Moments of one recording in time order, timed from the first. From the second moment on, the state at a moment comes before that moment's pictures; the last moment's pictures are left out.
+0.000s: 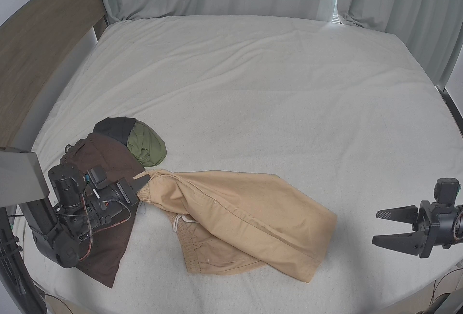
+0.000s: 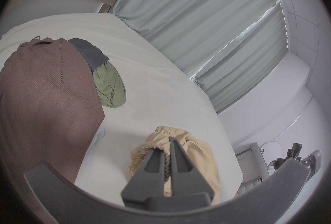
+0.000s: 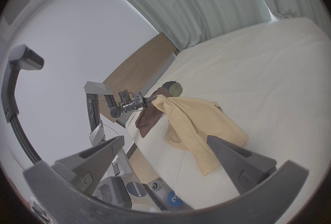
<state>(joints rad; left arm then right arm) -0.14 2.06 -0.32 -1.55 -0.38 -0.60 0.21 1.13 -0.30 -0.44 0.76 0.17</state>
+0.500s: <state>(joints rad) -0.14 2.06 -0.32 -1.55 -0.38 -0.60 0.21 1.35 -0.26 -0.52 0.75 0.18</state>
